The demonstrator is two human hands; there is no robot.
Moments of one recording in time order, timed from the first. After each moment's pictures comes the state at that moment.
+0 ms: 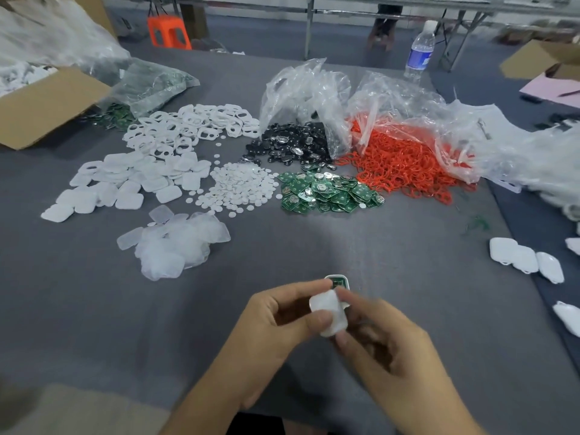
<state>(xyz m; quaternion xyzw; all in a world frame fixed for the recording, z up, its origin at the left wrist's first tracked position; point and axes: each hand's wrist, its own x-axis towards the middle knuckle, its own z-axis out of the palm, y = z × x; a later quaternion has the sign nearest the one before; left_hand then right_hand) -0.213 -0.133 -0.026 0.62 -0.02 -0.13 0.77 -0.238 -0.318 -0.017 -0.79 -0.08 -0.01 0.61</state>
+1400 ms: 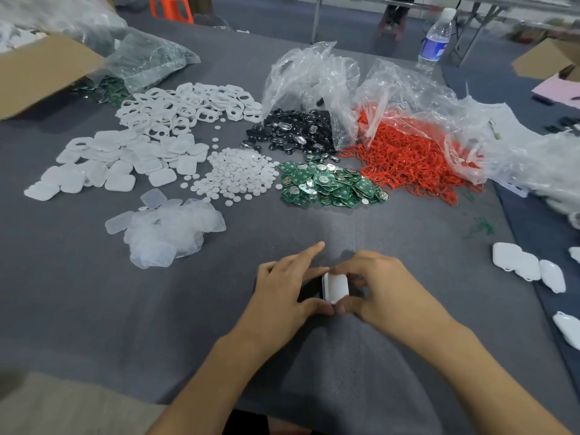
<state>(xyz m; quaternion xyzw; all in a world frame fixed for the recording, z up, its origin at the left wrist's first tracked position) -0.157 -0.144 -0.081 0.90 -0.13 -0.01 0.41 -0.136 -0.339 -0.020 -0.95 -0.21 0.07 0.24</state>
